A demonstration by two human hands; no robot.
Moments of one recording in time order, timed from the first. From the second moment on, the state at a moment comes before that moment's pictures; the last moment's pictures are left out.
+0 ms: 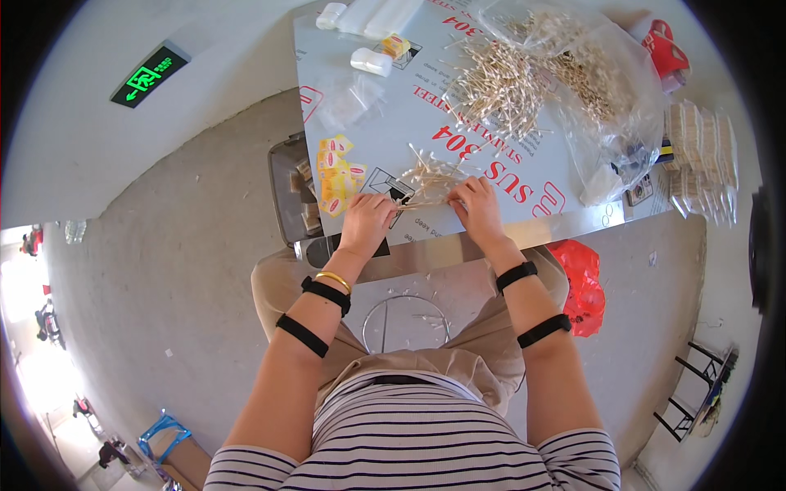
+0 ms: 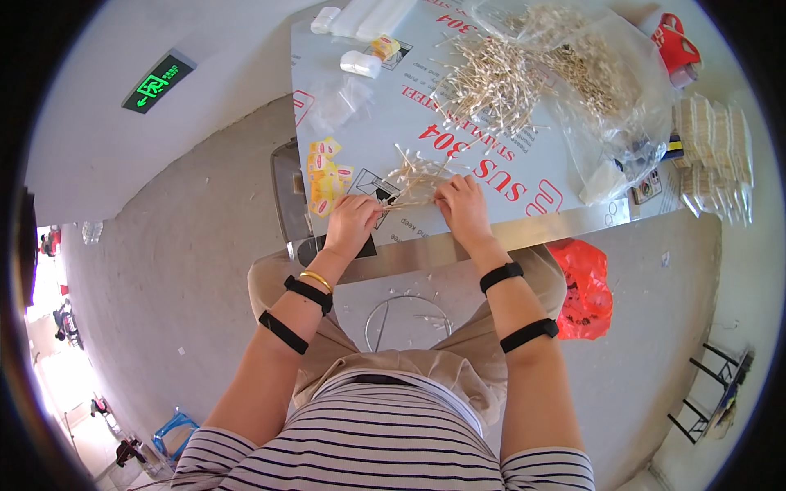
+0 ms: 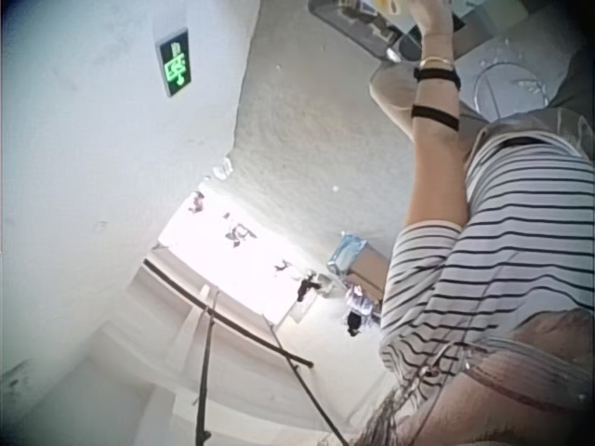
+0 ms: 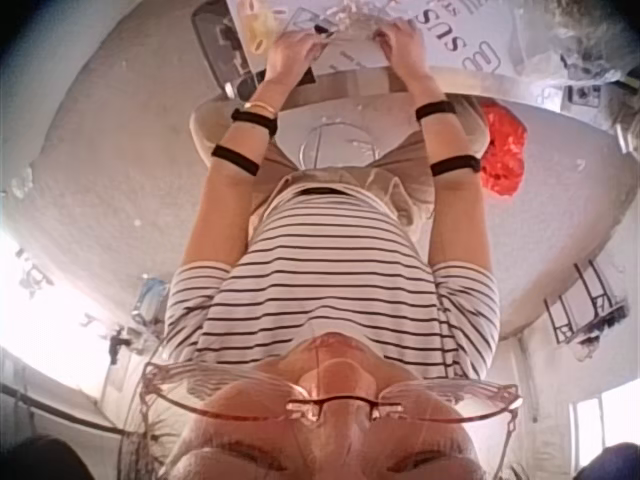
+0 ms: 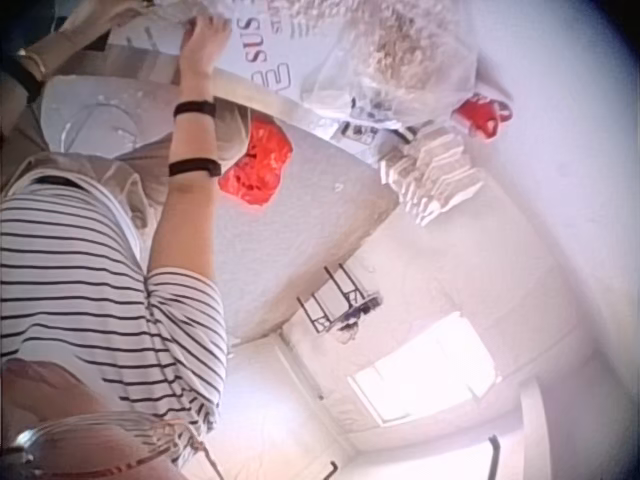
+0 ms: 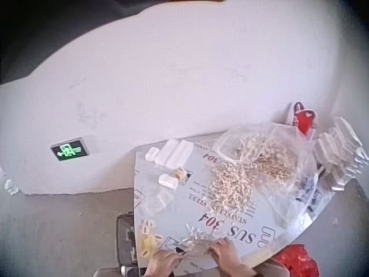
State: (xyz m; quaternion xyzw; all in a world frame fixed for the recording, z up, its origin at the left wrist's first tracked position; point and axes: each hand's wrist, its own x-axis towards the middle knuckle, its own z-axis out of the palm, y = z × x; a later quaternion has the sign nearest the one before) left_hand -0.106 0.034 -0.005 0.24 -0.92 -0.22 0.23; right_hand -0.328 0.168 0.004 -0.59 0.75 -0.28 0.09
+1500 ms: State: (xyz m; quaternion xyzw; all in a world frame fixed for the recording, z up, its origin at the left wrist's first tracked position) left_hand -0.087 0.136 0.059 0.33 -0.64 -0.69 0.13; right_hand -0.264 0.257 0.068 -0.29 0.64 -0.46 0.55
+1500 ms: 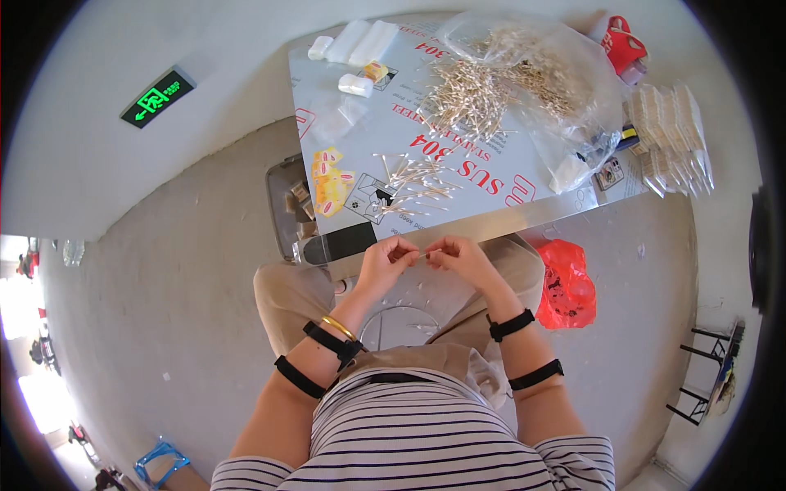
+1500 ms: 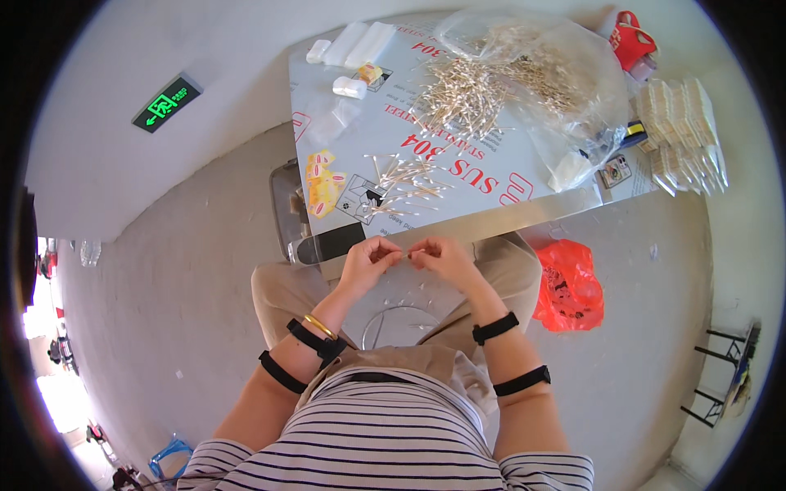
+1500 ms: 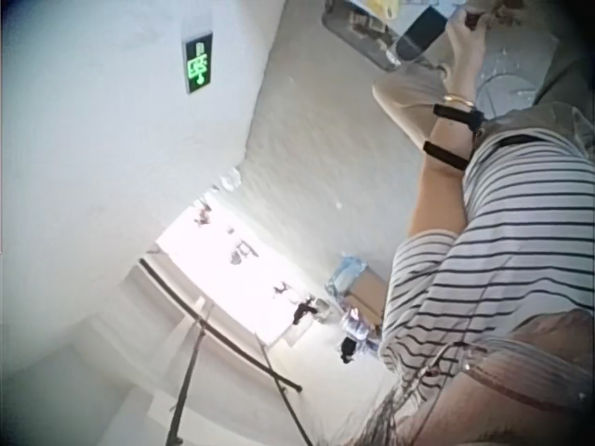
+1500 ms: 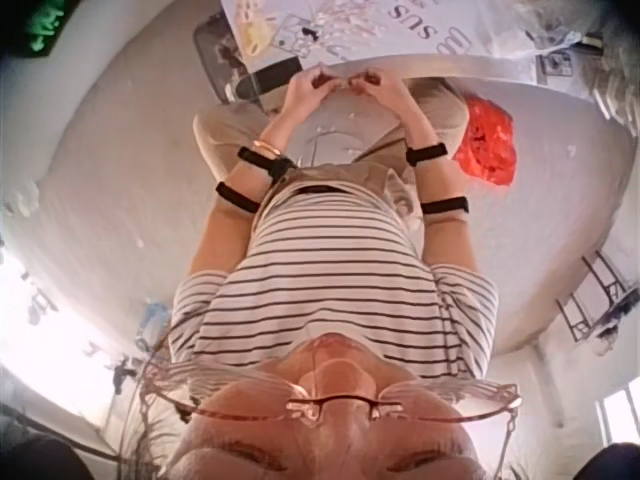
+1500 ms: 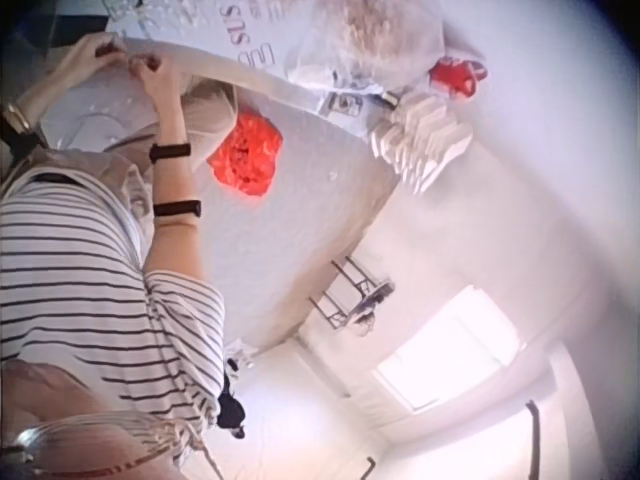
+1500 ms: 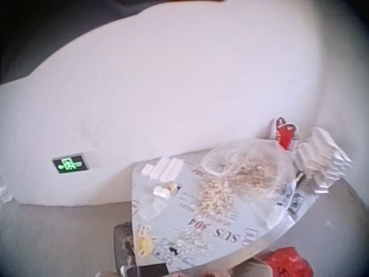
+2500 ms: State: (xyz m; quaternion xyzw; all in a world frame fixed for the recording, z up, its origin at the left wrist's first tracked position) left_hand -0.080 0.158 0.038 0.31 -0.74 -0.60 0.00; right_hand -0.347 0.246 0.037 -0.40 0.83 -0.37 0.13
